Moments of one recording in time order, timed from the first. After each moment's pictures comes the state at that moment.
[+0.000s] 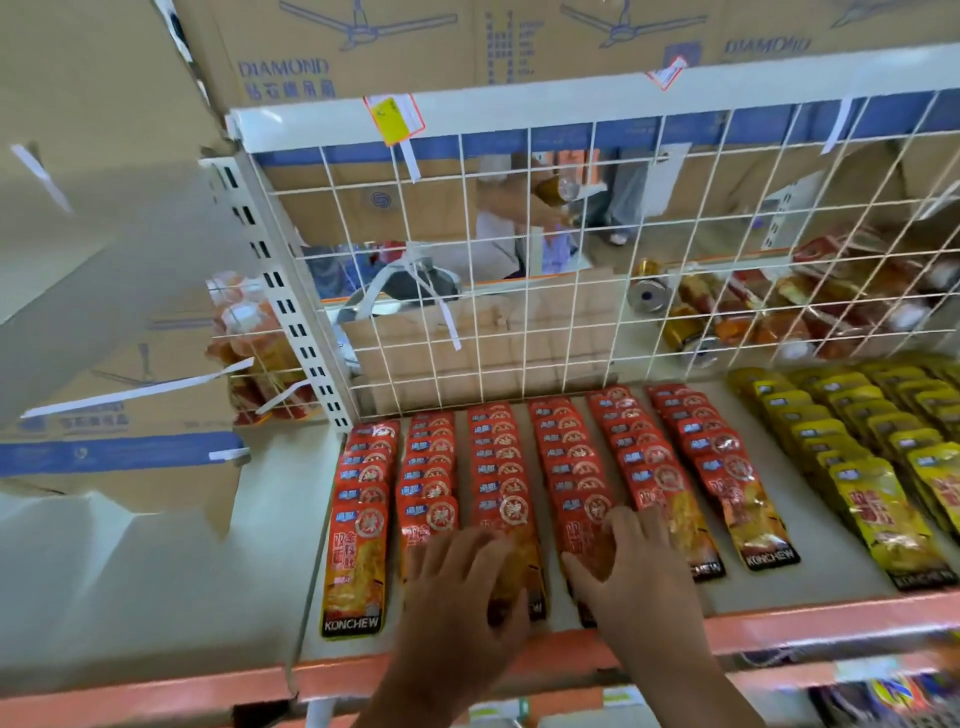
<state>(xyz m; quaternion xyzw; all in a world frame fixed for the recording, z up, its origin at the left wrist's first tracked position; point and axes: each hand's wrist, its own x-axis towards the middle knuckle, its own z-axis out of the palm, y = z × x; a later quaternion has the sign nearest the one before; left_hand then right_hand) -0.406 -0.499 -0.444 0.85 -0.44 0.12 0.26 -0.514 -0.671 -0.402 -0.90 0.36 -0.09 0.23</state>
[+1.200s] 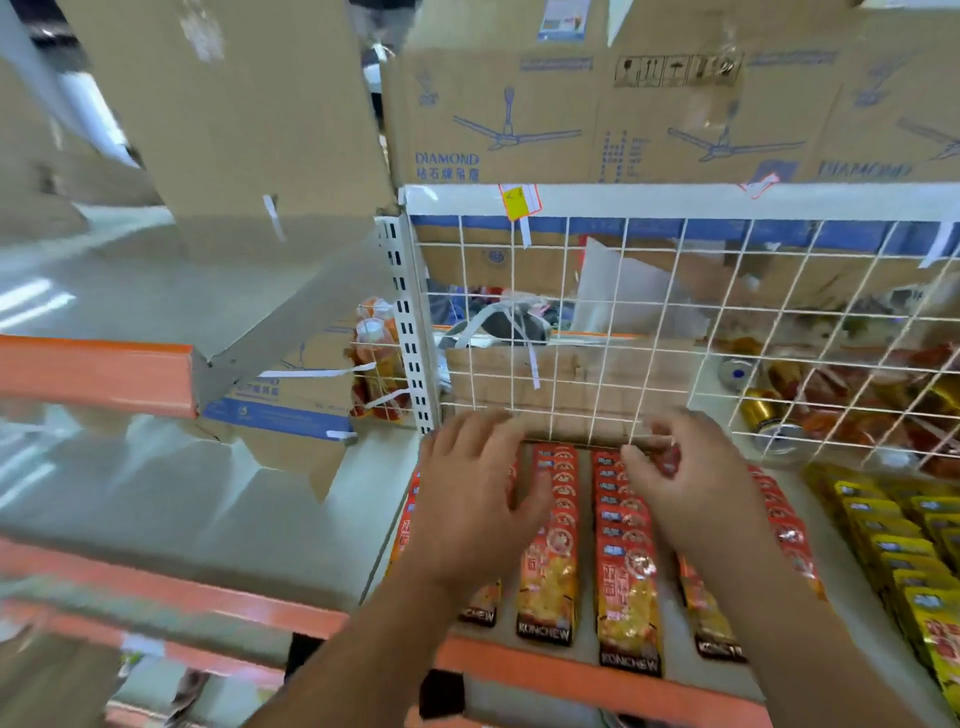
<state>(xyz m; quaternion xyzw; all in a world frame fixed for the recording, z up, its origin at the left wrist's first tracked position) -0.394 -0.516 -0.285 0.86 -0.34 0.25 0.30 -0.476 -0.715 -0.267 -0.90 0.15 -0.27 0.31</state>
